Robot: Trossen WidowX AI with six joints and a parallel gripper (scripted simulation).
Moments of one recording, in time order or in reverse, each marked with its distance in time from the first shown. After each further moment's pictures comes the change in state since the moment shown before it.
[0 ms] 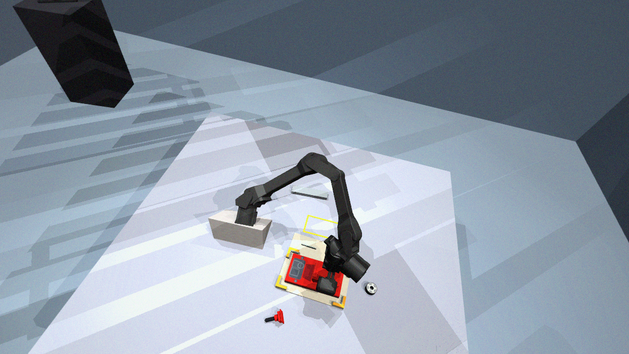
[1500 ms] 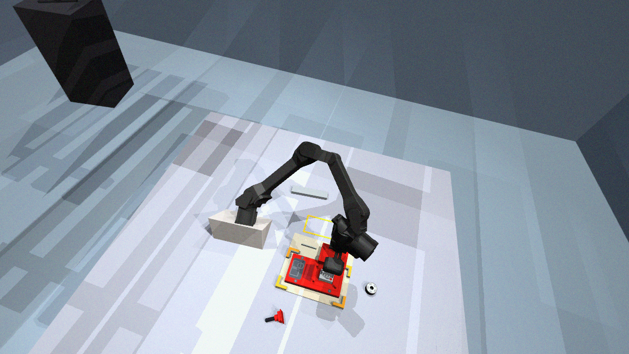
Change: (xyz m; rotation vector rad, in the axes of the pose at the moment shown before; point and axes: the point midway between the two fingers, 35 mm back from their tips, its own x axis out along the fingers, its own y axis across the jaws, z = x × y) arm -0.052 0.045 0.003 0.006 0.006 -0.011
